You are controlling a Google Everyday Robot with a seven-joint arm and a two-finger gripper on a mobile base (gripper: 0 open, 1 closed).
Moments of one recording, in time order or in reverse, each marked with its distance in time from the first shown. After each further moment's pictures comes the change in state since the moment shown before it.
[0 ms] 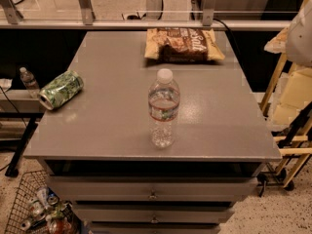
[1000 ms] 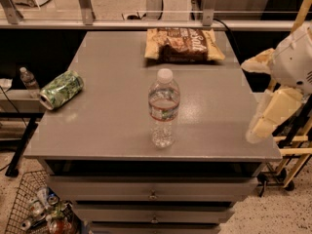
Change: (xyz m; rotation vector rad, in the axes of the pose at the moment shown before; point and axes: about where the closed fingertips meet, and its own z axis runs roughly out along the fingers) arm -0.022 0.016 0.041 -0.114 -0.276 -0.020
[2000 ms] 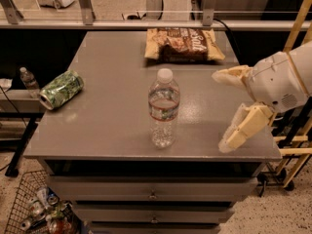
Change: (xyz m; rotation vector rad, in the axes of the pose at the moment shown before) arm -0.040 0.017 0.043 -0.074 -0.342 -0.063
